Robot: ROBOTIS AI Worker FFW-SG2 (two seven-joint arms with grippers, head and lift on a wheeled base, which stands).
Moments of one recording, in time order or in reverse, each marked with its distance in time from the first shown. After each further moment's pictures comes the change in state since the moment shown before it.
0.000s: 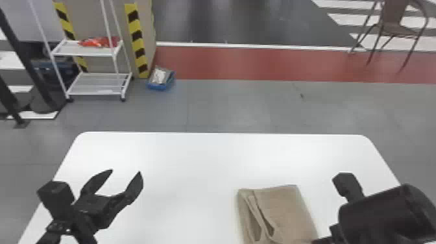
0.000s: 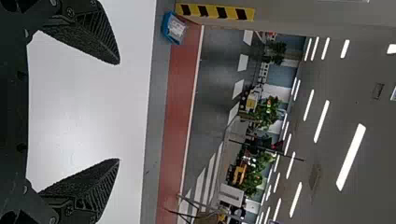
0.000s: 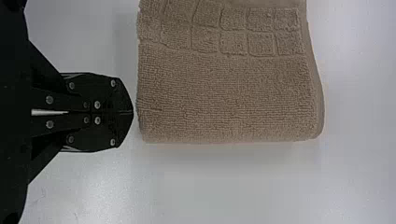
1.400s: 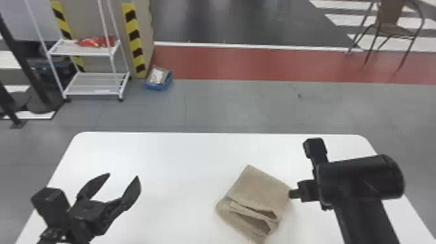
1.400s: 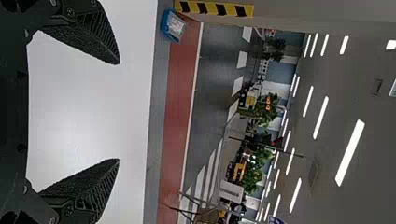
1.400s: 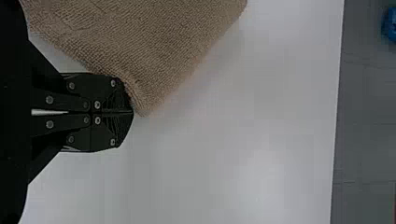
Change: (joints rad) left arm 0.035 0.000 0.003 -0.021 0.002 -0.017 -0.017; right arm -0.235 0.138 -0.078 0.259 -0.402 -0.297 -0.713
